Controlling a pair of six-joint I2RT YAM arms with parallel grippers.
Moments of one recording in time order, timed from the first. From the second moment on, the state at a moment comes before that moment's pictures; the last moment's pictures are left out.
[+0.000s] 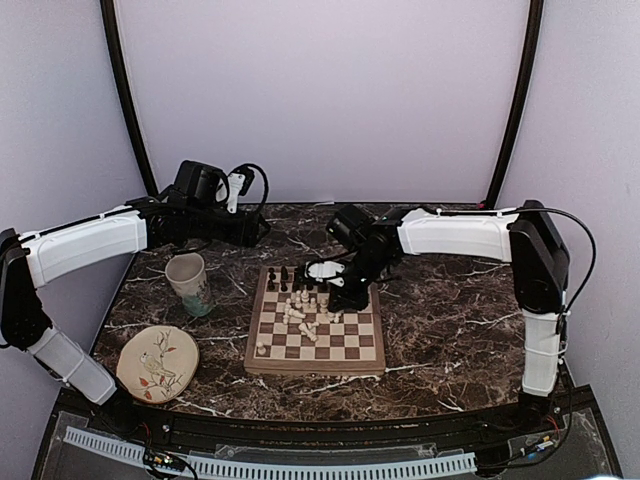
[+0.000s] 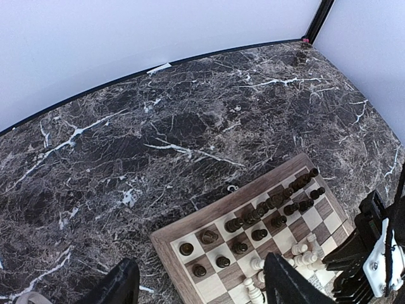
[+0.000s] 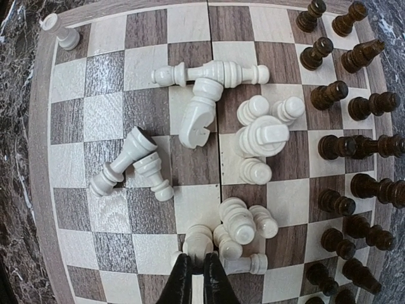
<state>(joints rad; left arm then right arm) -0.58 1.48 1.19 -0.31 0.00 -0.15 0.87 2.02 1.58 -0.77 -0.28 -0.60</state>
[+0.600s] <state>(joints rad) -0.58 1.48 1.19 -0.31 0.01 -0.15 0.96 2.02 1.60 -0.82 -0.34 -0.65</state>
